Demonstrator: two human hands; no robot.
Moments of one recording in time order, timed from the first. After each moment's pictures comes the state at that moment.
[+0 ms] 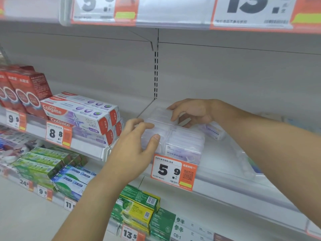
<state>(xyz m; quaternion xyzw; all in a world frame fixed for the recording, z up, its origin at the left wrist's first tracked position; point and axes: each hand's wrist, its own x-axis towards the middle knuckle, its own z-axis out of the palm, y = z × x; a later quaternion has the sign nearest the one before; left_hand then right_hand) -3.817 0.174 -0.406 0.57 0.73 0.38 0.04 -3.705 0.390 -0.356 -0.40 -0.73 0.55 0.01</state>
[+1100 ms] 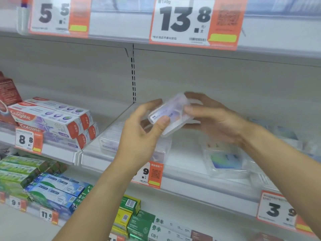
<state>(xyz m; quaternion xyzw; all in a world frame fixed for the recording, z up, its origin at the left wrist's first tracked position) -3.733 0.207 -0.369 0.53 0.51 0.65 0.20 -3.568 0.323 -0.324 -0.25 -0.70 0.62 0.26</state>
